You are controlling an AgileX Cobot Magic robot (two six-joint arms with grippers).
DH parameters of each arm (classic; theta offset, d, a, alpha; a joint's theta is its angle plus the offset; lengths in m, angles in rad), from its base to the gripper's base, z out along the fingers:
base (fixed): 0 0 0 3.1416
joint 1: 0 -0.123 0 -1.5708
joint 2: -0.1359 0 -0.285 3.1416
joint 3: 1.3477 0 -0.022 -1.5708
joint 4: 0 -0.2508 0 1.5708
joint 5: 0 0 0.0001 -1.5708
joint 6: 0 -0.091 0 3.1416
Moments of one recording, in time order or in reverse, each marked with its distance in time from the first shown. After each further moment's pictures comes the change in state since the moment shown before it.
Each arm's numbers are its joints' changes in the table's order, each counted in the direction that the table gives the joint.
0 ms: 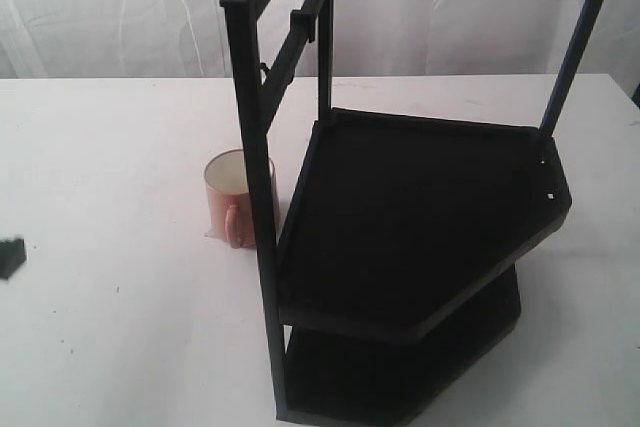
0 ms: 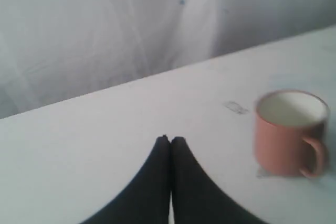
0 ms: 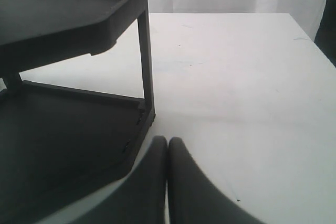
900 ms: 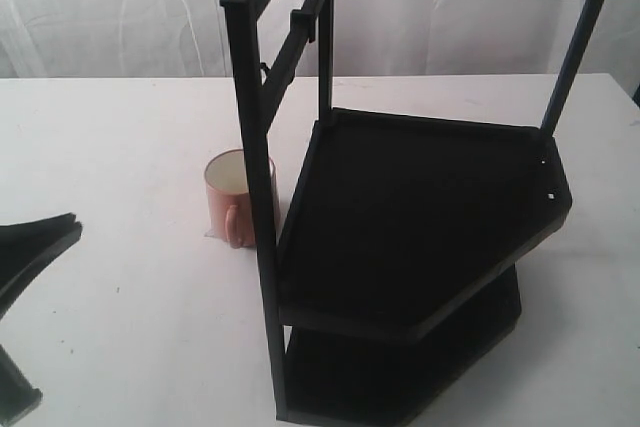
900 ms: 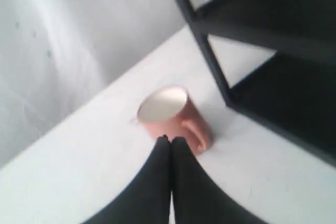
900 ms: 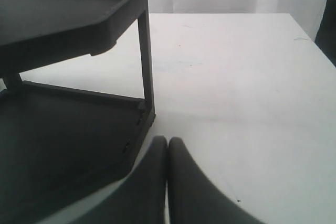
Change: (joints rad) left arm 0.002 0.143 0.039 -1.150 0.129 0.763; right arm 0.000 0.000 0.000 0.000 0.000 0.000
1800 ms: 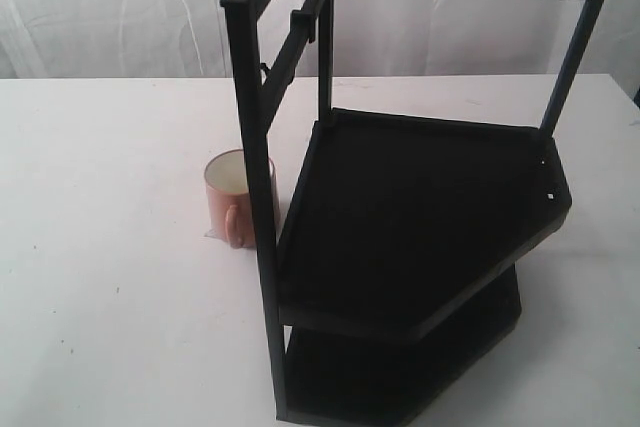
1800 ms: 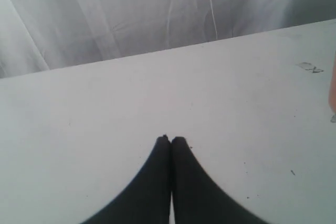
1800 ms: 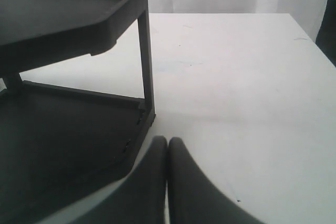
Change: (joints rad) left arm -0.317 0.636 0.169 0.027 0.548 0.317; right arm 0.000 0.000 0.000 0.000 0.000 0.000
